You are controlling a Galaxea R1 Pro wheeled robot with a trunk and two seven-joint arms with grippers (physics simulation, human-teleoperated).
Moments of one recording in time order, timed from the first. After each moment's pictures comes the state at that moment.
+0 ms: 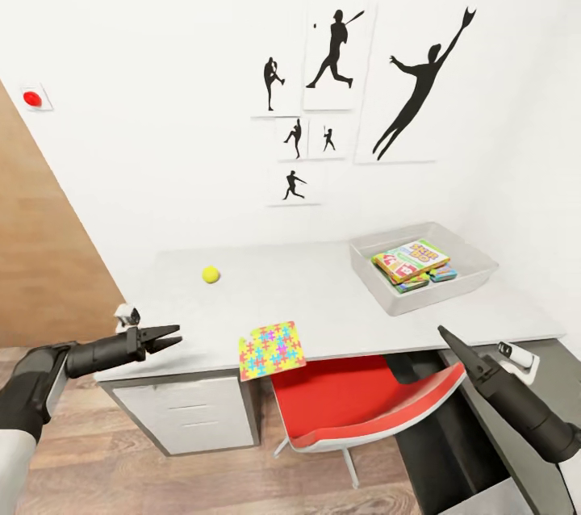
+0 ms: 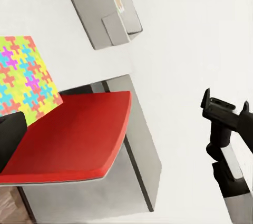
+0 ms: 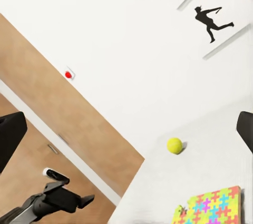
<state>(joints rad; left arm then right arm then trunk) -0.66 0.32 0.32 -0.82 0.01 0.90 -1.57 -0.11 -0.13 -0.46 -1.59 -0.79 0.54 1.02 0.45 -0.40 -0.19</state>
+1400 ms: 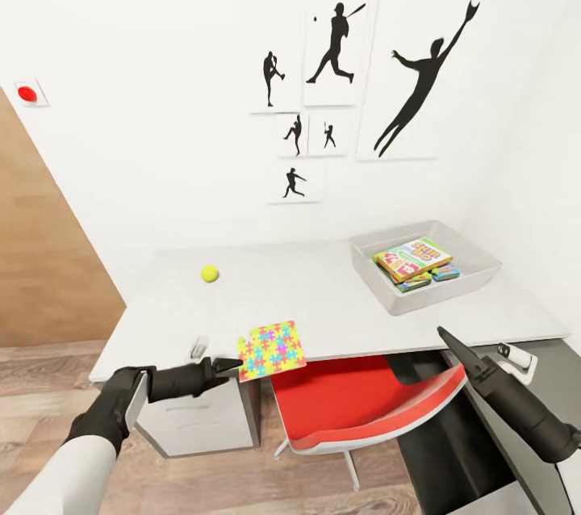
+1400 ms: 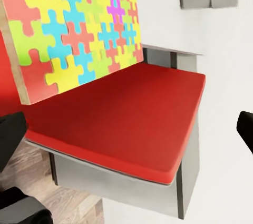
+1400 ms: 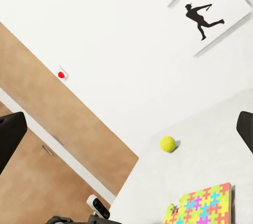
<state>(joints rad) -0.65 0.06 0.33 -0.65 -0.03 0.85 -1.07 -0.11 -0.12 -0.46 -1.59 -0.78 0.55 1.00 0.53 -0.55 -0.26</state>
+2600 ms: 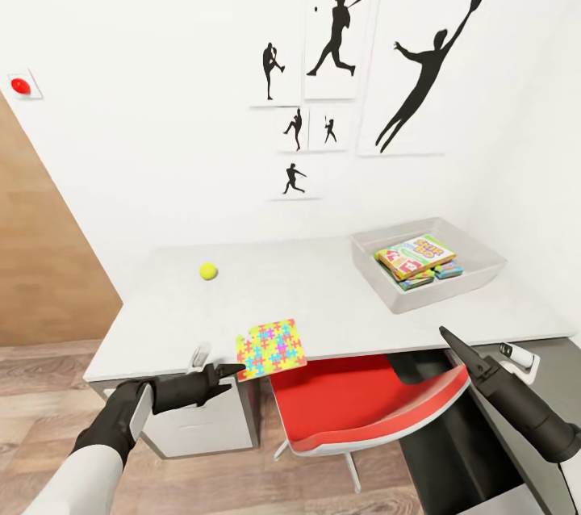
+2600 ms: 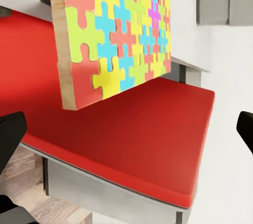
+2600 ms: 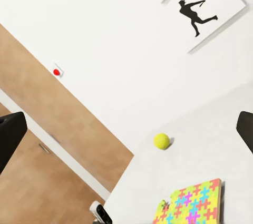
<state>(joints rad) -0.63 0.02 0.43 -0.61 -0.04 0.82 -1.01 -0.11 -0.13 -0.46 -1.59 -0.79 0.55 1.00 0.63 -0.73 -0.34</state>
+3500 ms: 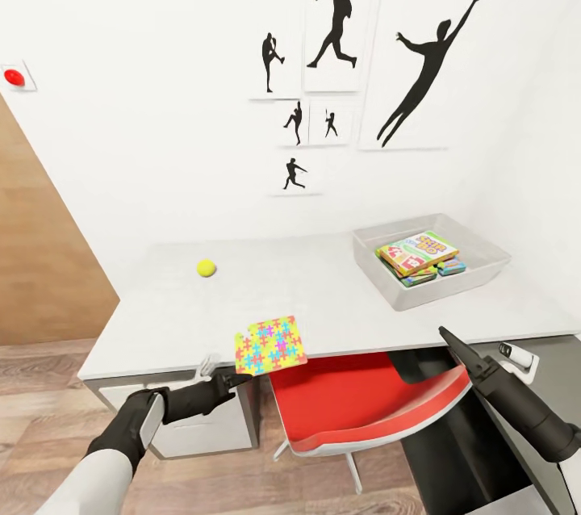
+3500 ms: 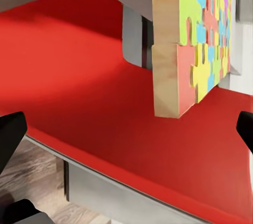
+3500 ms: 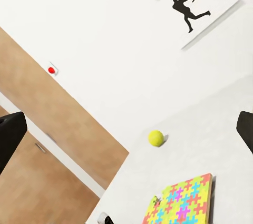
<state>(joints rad) -0.63 -0.01 0.44 -0.53 -0.03 0.70 -0.90 -0.11 -0.13 -0.46 -1.59 -0.79 0.55 0.99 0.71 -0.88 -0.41</state>
